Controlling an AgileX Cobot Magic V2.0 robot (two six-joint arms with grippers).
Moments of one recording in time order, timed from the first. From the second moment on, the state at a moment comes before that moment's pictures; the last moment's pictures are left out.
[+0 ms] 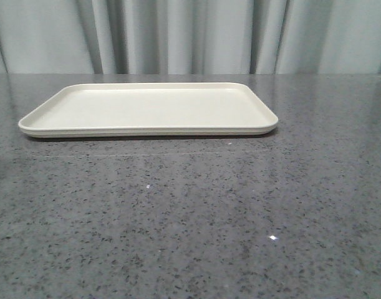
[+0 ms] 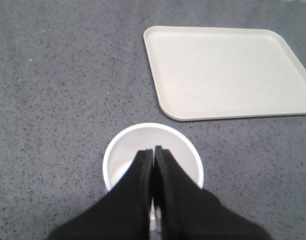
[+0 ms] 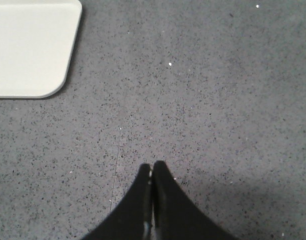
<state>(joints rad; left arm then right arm) -0.04 0.53 -0.88 -0.21 1.03 -0.05 0.11 0.57 -0.87 0.05 1.01 0.08</state>
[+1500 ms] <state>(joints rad) -0.04 0.54 -0.88 -0.20 1.11 -0.08 0.11 0.58 -0.87 0.05 1.06 0.07</state>
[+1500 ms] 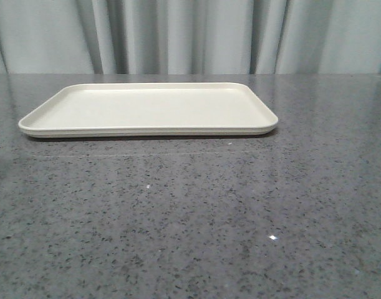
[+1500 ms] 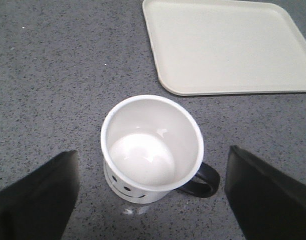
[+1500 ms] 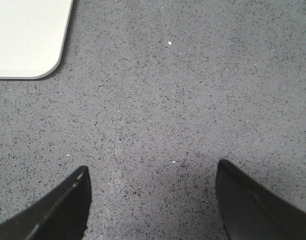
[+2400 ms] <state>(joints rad) -0.04 0.94 -0.88 -0.12 1.06 -0.08 0.11 0.58 -0.87 0.05 1.07 0.07</state>
